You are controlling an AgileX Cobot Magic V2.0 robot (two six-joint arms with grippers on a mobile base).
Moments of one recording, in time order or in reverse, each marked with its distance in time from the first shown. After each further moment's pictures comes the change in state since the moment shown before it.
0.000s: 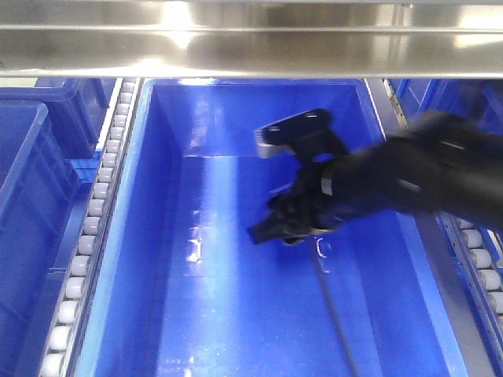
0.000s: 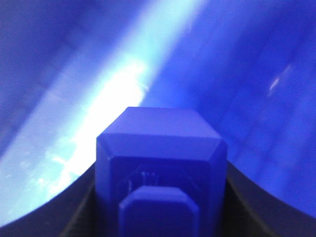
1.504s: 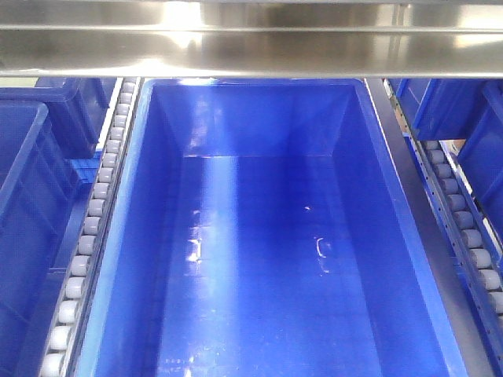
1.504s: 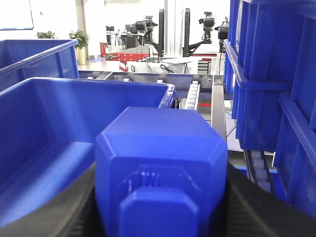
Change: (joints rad) left arm 0.000 0.000 0.000 0.000 0.000 0.000; right arm -0.401 -1.522 0.949 0.016 -0.428 -0.073
